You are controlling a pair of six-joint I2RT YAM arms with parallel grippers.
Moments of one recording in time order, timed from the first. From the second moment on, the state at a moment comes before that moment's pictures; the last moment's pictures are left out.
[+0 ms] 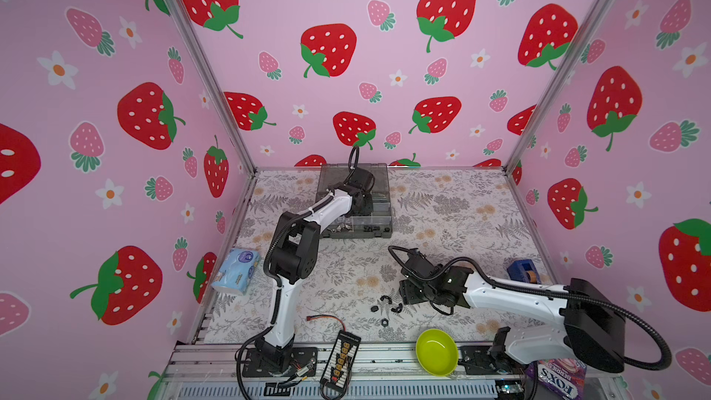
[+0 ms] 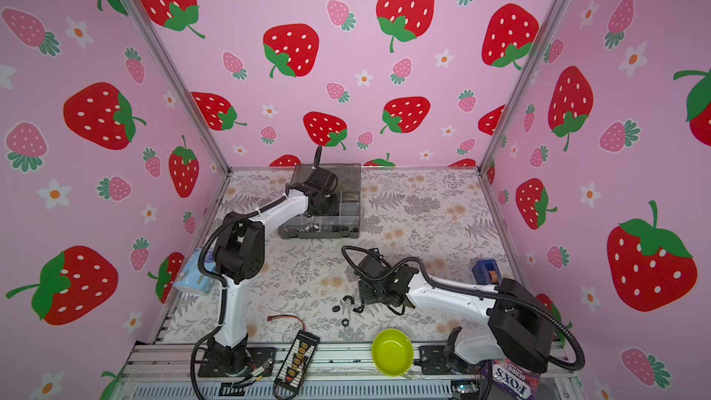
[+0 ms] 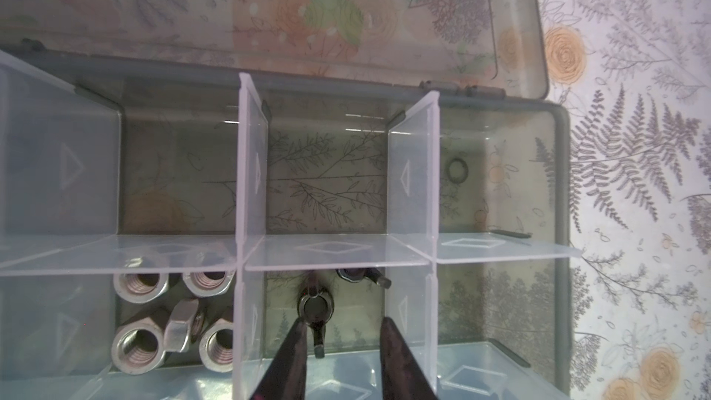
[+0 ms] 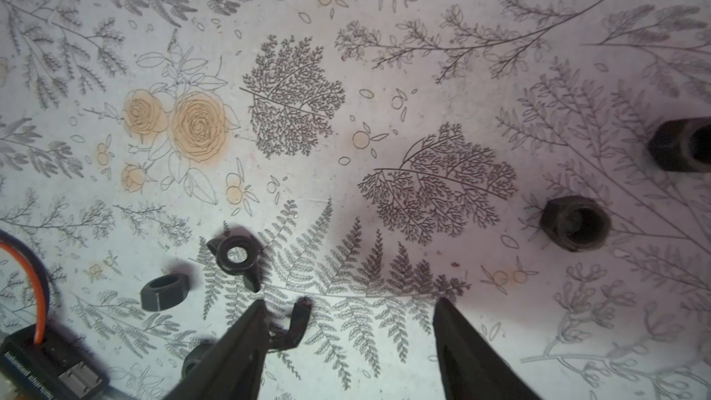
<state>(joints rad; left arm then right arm) -0.45 2.16 1.75 -0.62 -0.07 -0.49 1.14 1.35 0.73 -0.52 0.15 0.74</state>
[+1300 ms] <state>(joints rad) -0.45 1.45 1.23 -0.54 -0.11 -0.60 1.25 1.58 0.83 -0.57 0.22 0.70</state>
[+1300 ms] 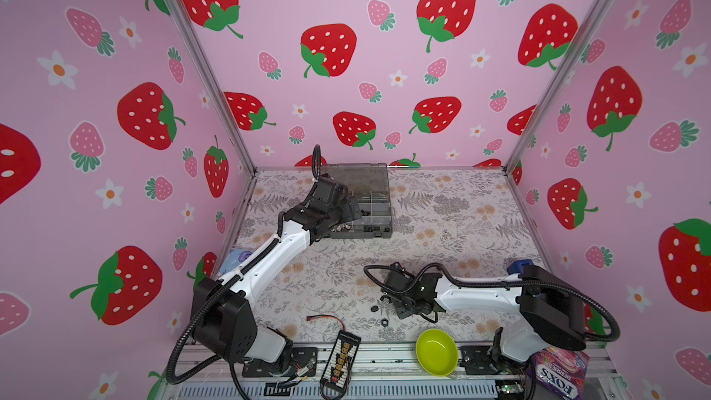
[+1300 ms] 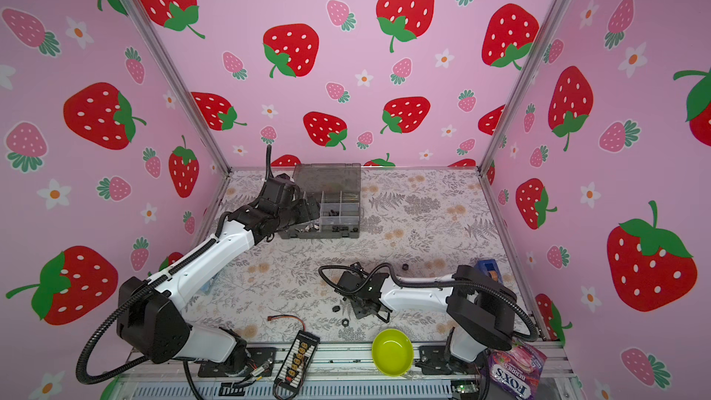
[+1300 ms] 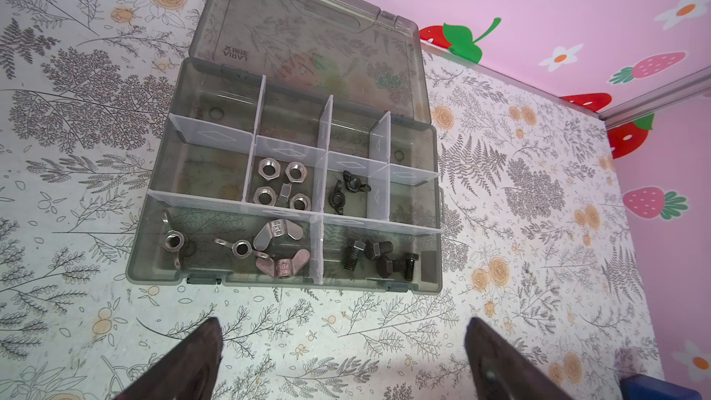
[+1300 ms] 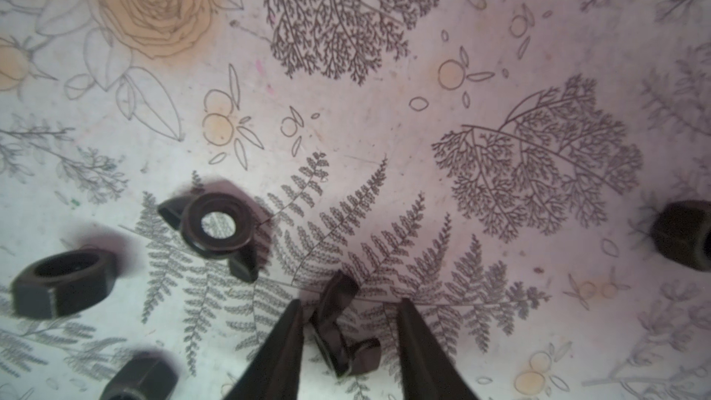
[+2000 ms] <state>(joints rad) -0.45 1.43 1.22 -0.55 -0.14 -0.60 1.23 1.56 0.82 -0.54 0.19 0.71</state>
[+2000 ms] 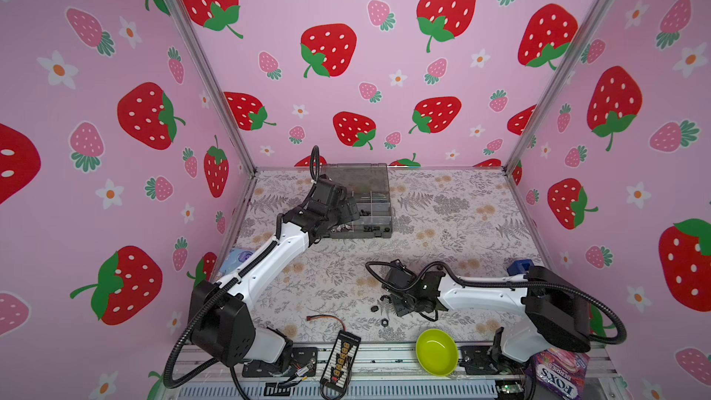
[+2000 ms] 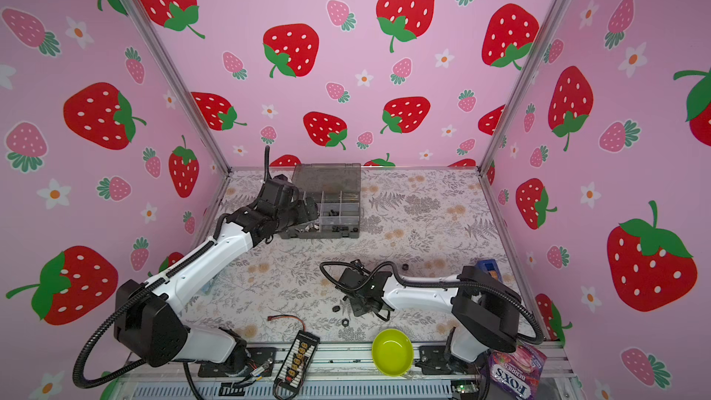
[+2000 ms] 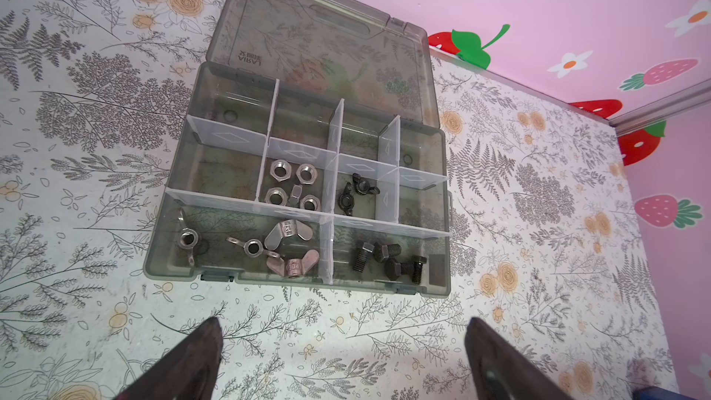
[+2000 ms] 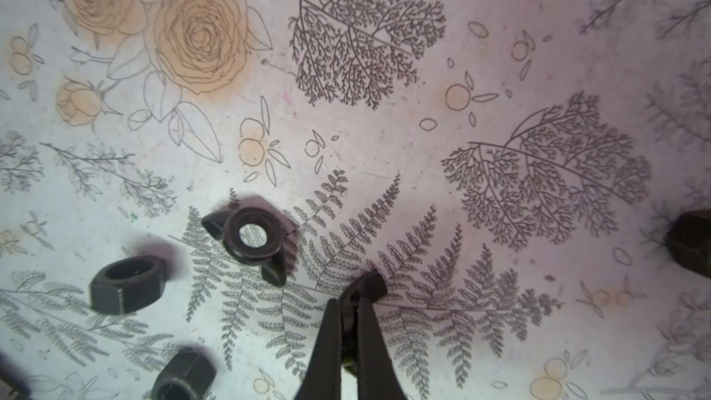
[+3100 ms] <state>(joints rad) -0.45 1.29 1.05 -0.55 -0.21 -0.65 0.91 1.68 1.31 -0.36 0.26 0.41</state>
